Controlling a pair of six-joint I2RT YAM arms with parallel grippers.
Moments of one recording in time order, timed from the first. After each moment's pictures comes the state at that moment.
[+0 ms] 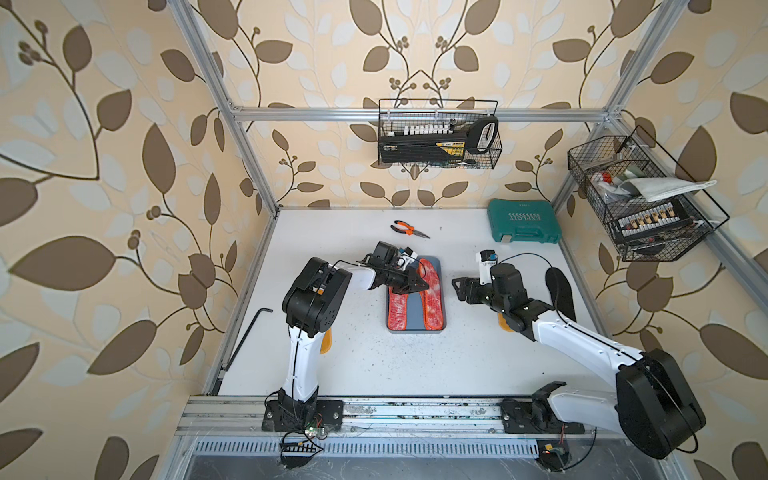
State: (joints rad) left arm -0.52 2.08 1.19 0.06 0.89 -0.66; right arm 0.41 1.25 0.62 0.03 -0.01 0.41
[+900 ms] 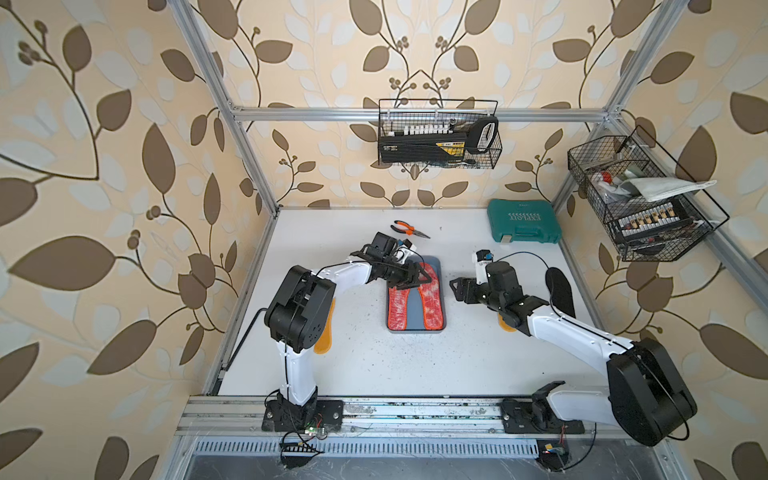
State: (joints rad) left arm -0.53 1.86 1.23 -0.22 0.77 -0.56; right arm 0.41 1.31 0.65 0.01 -0.03 0.41
